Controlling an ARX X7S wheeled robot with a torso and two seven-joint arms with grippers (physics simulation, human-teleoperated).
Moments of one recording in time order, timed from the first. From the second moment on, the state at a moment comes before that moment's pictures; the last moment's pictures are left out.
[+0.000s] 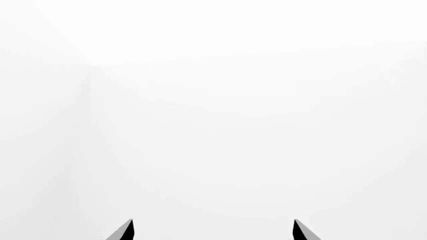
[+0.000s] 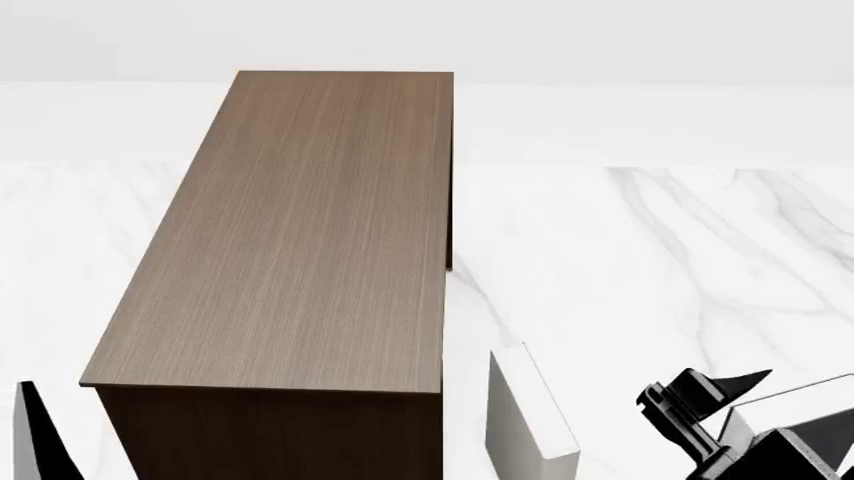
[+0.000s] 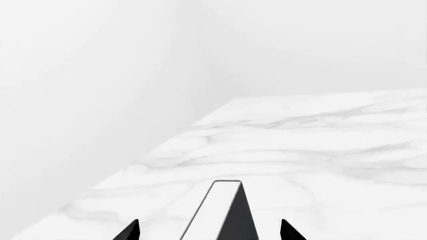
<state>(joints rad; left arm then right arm) 0.13 -0.35 0.28 0.45 0.08 0.45 -0.53 0.40 0.15 -0.12 0.38 0.36 -0.22 0.88</state>
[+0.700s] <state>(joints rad) 0.13 -0.36 0.29 0.44 0.07 0.45 -0.54 0.46 0.13 -0.17 0.52 0.37 -0.25 0.83</state>
